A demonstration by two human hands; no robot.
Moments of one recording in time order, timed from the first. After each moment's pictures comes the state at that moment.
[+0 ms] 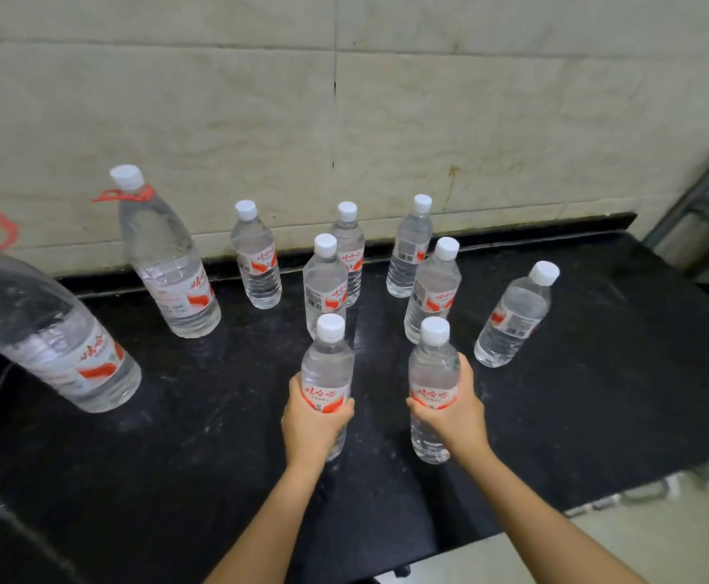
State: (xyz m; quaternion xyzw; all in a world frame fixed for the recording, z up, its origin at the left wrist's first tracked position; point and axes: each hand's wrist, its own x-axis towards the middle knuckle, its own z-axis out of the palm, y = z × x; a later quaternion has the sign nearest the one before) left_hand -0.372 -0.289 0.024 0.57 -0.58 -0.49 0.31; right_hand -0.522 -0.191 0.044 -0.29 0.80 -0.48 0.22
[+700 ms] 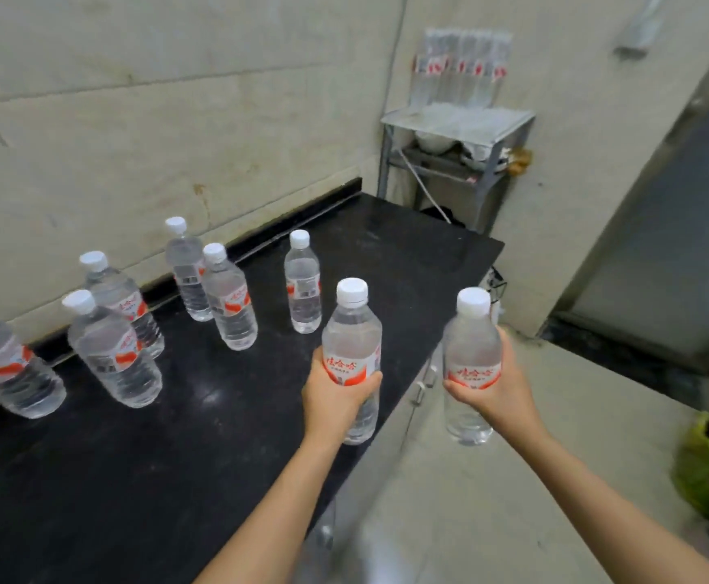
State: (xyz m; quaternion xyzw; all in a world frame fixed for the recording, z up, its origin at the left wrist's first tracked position) left_hand -0.450 -0.160 0.082 0.24 -0.70 -0.66 0.14; right_hand -0.506 0.035 0.101 -0.10 0.85 -0.52 -0.03
